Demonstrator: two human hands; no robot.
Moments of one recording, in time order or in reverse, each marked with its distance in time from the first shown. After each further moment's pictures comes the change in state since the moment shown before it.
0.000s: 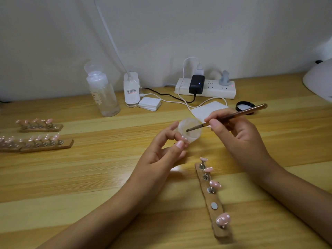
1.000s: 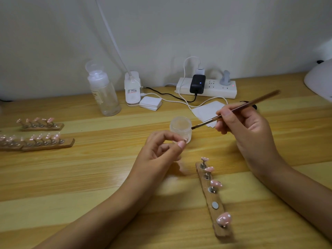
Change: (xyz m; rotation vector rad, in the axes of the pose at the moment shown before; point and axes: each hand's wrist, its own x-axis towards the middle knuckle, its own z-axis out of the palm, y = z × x) left_hand 0.001 0.001 -0.004 0.073 0.077 -0.014; right_hand 0.005 -0.002 -0.006 0.255 0.128 0.116
